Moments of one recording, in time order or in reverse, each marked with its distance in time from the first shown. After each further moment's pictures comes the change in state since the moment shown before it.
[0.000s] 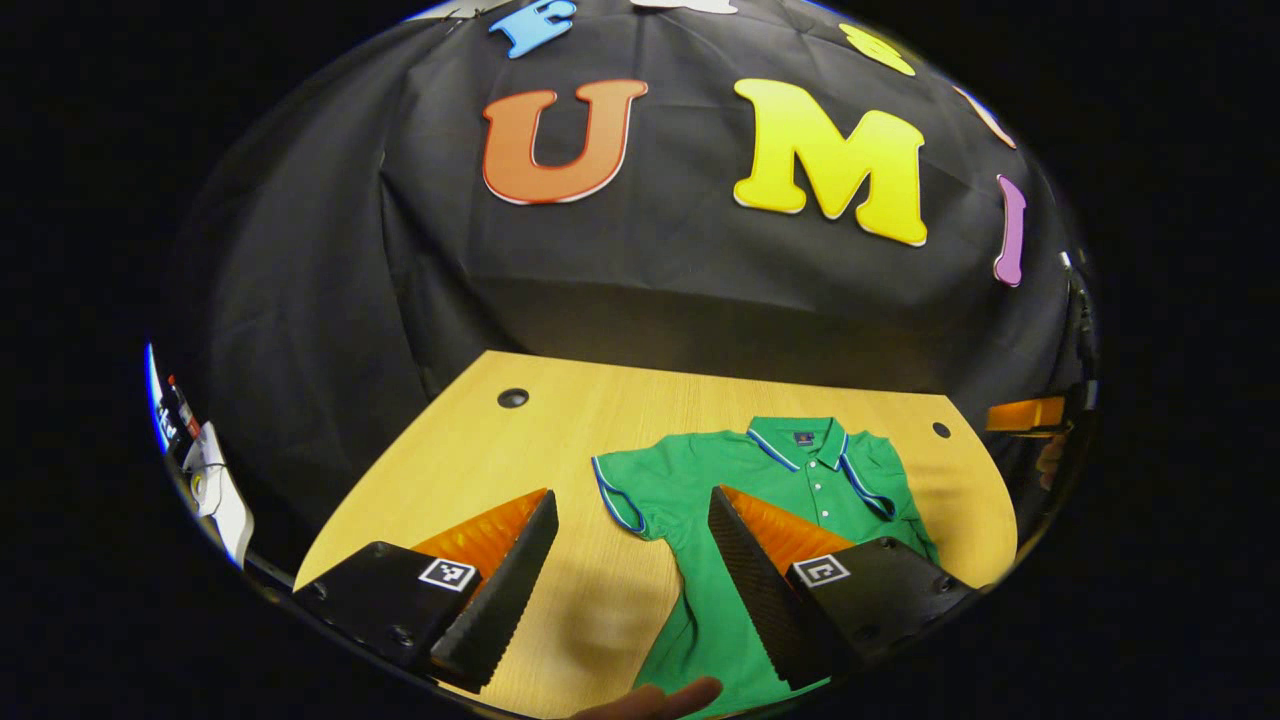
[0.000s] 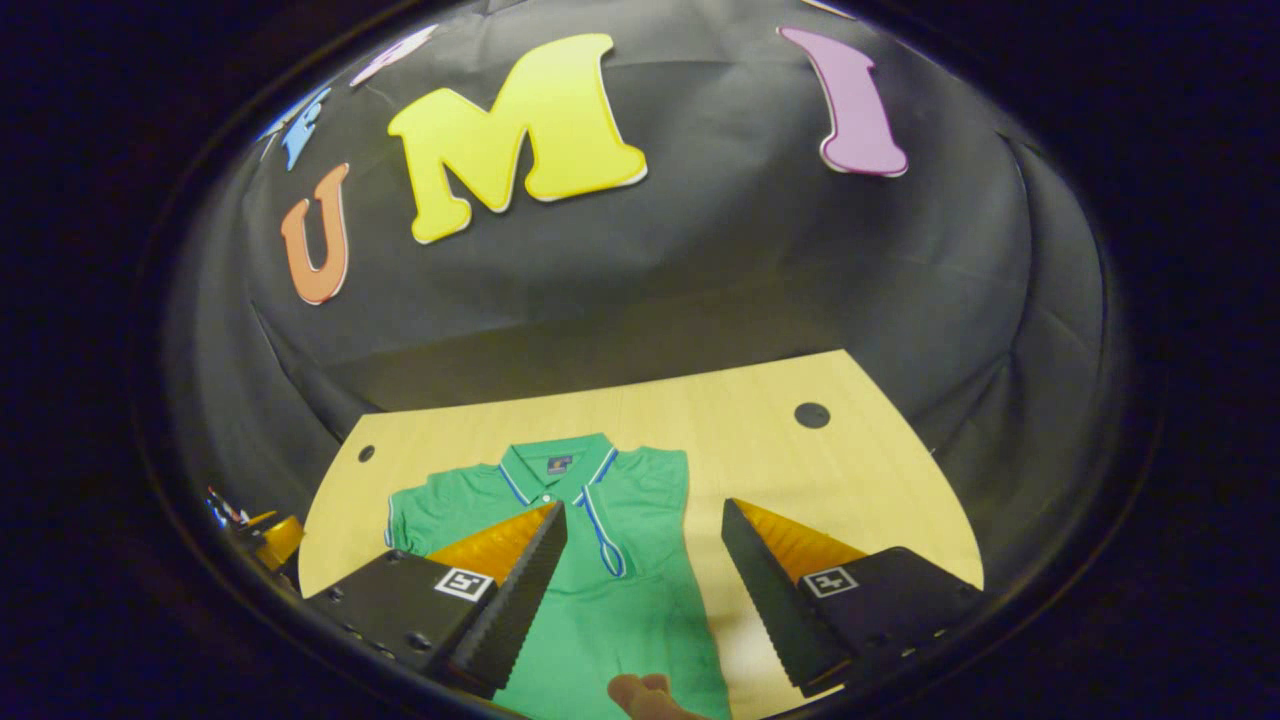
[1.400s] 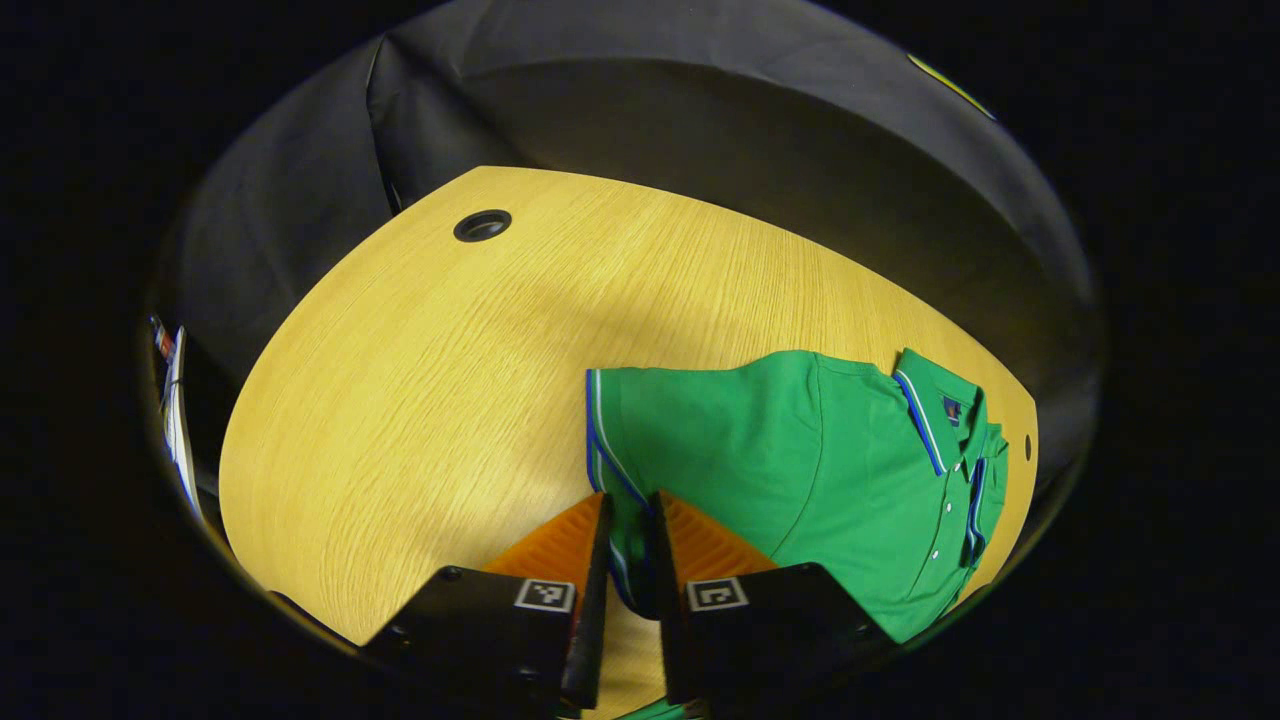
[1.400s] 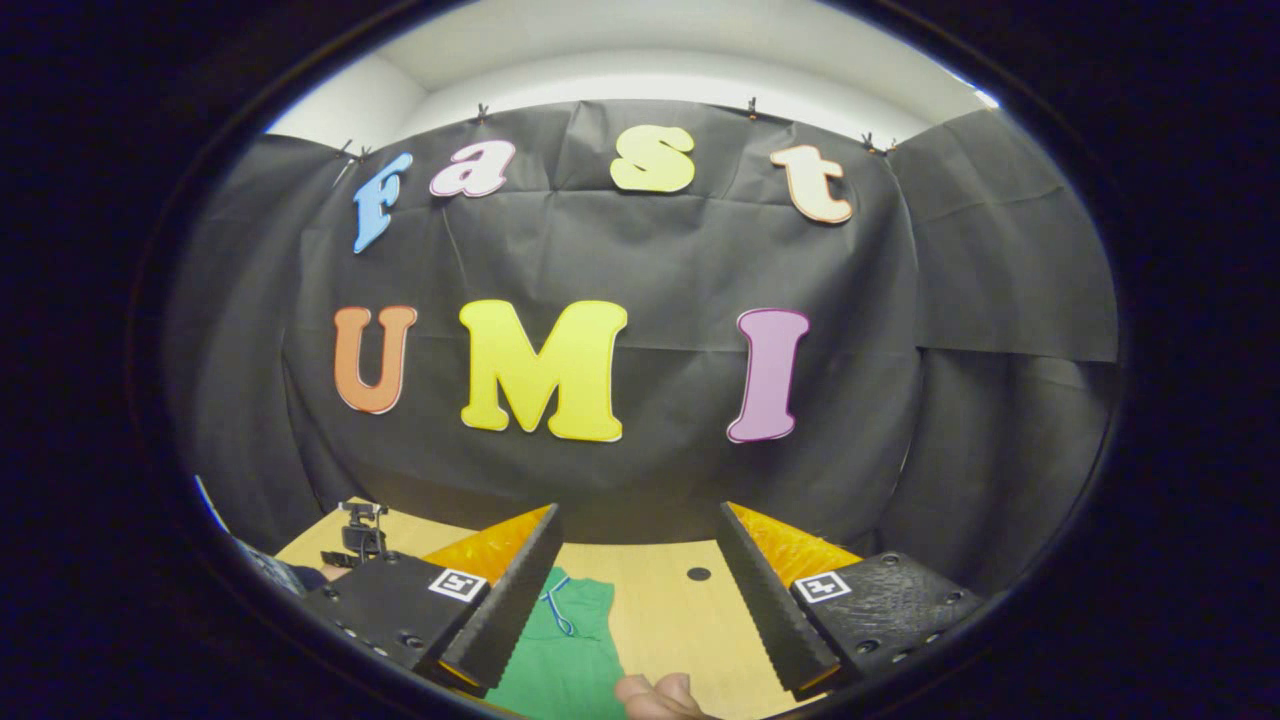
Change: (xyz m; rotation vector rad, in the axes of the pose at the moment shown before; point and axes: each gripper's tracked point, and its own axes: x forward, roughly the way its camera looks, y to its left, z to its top) left arm 0.172 0.025 -0.076 -0.211 0.436 0.104; right arm -0.272 0.018 0.119 -0.170 -0.515 -0.112
